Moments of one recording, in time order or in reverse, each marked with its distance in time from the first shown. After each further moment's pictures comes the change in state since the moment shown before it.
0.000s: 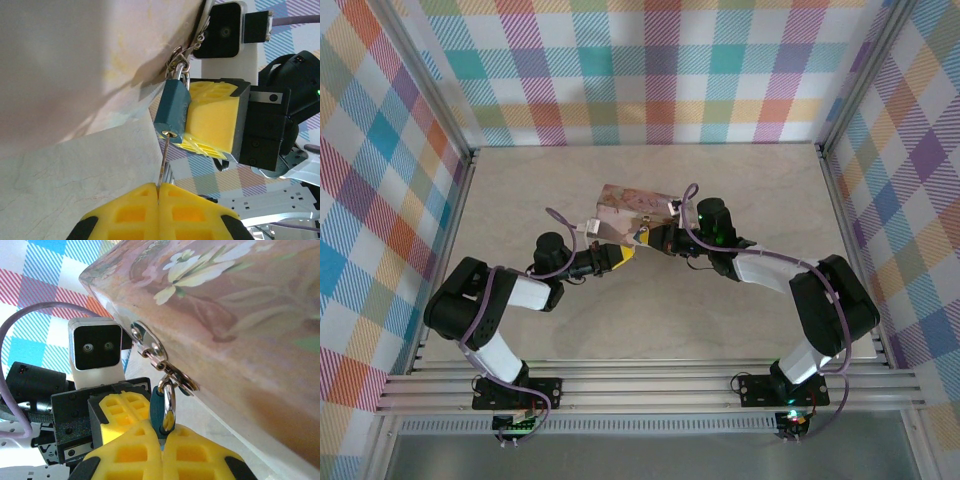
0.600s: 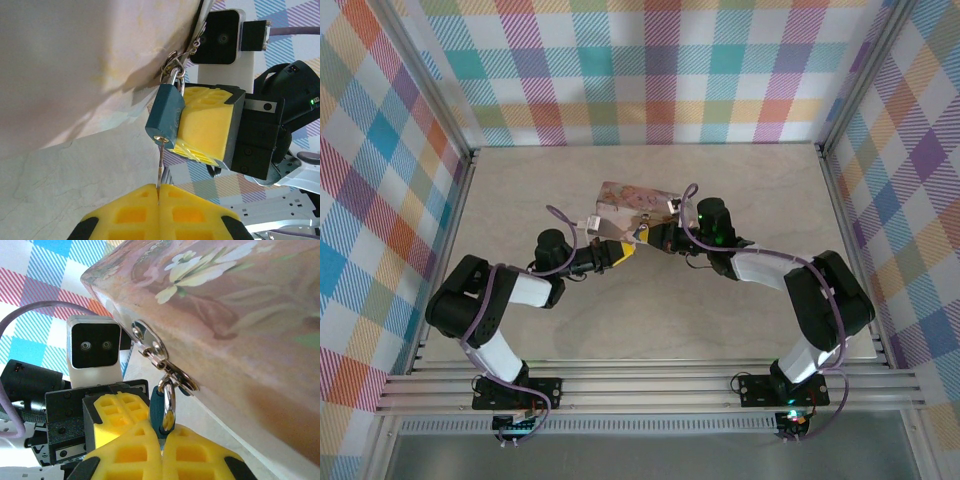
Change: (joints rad) left arm -0.002 0.020 0.034 -0.003 -0.002 -0.016; right arm -0.008 0.038 0.000 0.068 -0.009 -0.015
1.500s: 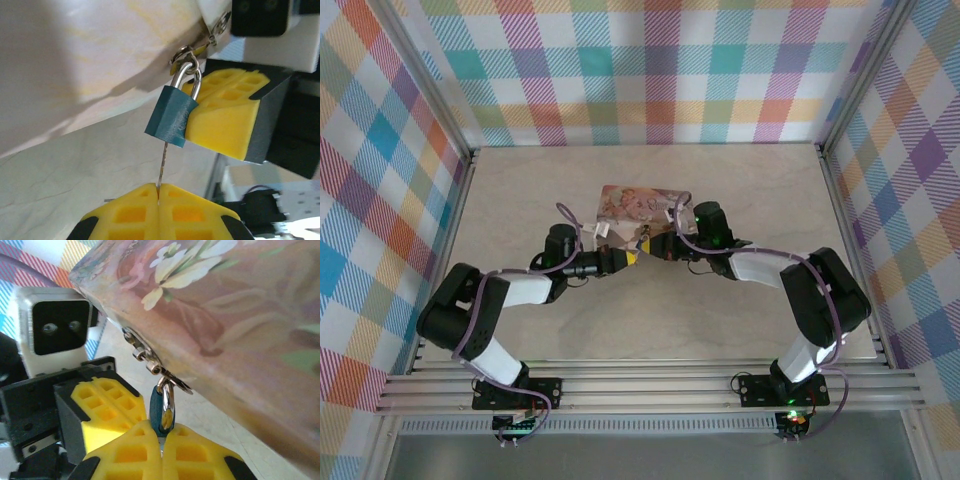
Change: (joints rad) left arm -0.054 -0.108 0.063 -0.528 -0.114 0.414; right arm 0.005 0.027 -0.001 -0.144 0.010 -0.209
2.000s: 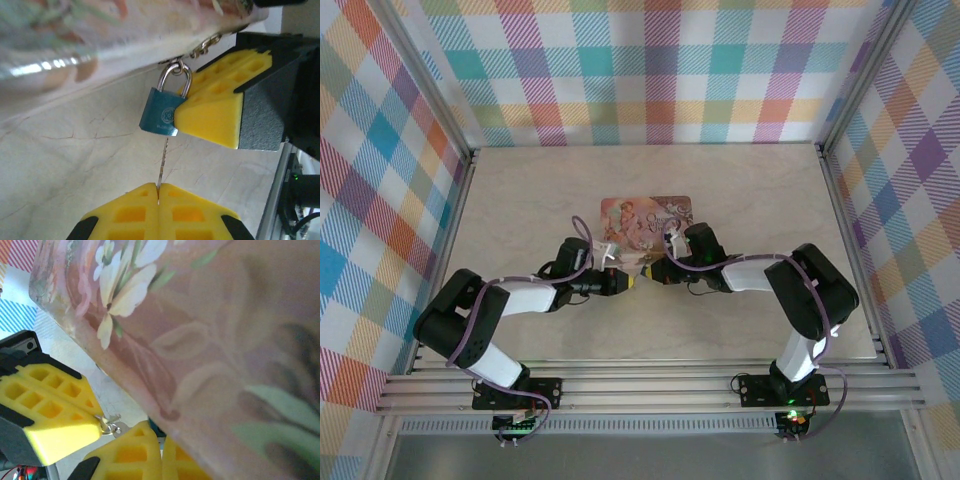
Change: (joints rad) left arm -0.090 -0.021 -0.043 -0.223 -0.184 0.252; right arm 0.047 0.066 -0.100 -0.020 0.121 -0.101
